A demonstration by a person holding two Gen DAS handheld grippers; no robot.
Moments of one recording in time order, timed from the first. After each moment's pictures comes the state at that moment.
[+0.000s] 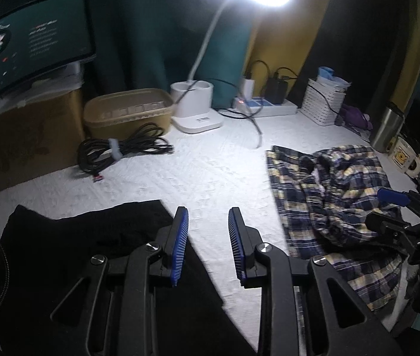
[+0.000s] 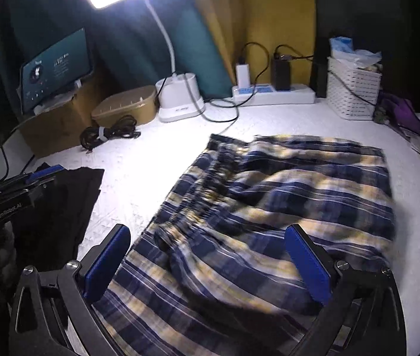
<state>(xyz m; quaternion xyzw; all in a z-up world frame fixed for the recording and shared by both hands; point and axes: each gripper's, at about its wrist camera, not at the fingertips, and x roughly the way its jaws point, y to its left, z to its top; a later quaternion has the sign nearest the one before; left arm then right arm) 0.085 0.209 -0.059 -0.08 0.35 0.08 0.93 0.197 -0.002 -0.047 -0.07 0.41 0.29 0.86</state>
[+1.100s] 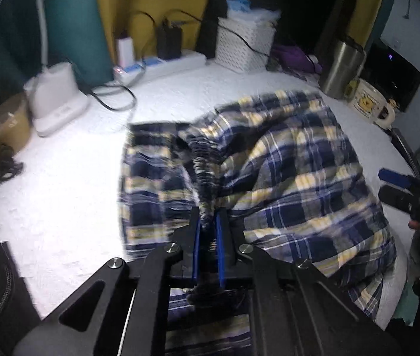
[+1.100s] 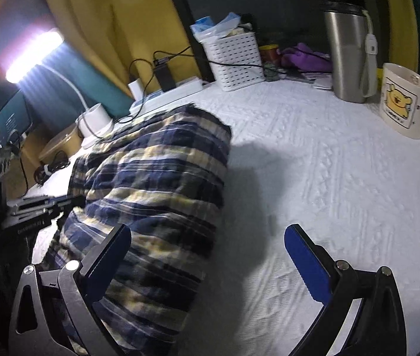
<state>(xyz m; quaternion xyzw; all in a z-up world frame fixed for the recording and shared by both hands) 0.192 0.086 -0.098 -0.03 0.42 -0.04 0.90 0.217 -0.170 -0.072 0.03 0.42 0.20 0.88</state>
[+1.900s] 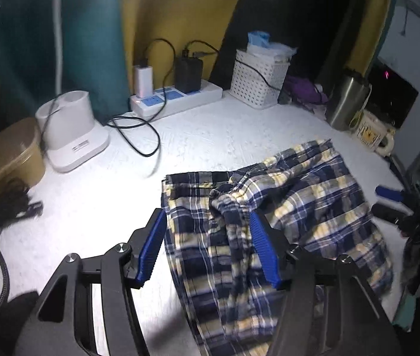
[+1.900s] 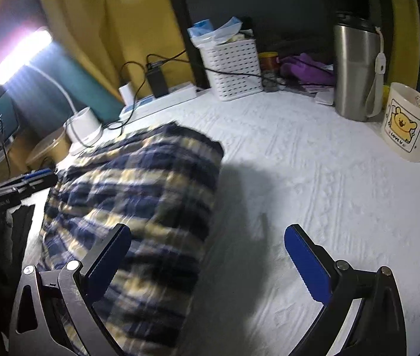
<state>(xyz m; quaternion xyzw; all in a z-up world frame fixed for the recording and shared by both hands) 0.225 0.132 -0.079 -0.04 0.40 -0.07 0.91 0.247 -0.160 -0.067 0.01 0.42 0.17 0.89</state>
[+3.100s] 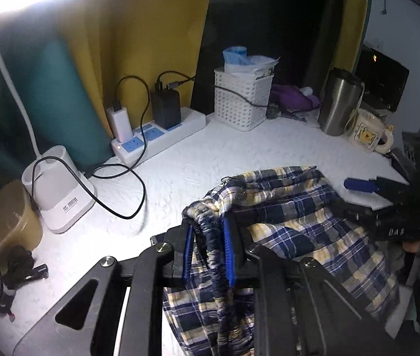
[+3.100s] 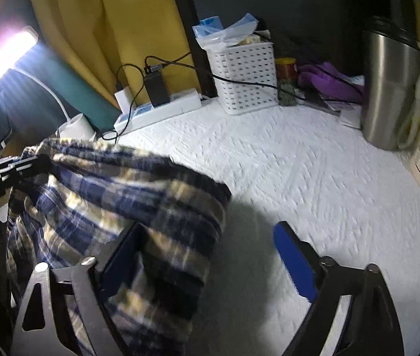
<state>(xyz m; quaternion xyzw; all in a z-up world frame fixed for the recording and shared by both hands) 0.264 0.108 -0.052 0.02 0.37 -0.08 0.92 0.308 -0.132 -0.073 0.00 0.41 0.20 0.89</state>
